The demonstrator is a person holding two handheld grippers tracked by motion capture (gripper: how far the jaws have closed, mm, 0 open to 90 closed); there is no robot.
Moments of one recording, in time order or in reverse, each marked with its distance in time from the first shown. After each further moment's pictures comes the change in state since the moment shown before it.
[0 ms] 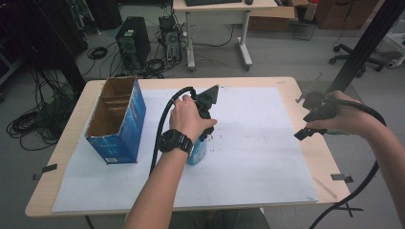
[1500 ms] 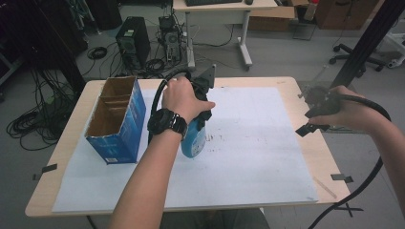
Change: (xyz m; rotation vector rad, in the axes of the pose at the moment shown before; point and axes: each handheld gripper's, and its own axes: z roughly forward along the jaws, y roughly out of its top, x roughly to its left) left arm 0.011 -0.002 -0.064 0.047 -0.042 -0.012; right arm 0.000 0.004 -0.015 -0.016 -0.005 -0.007
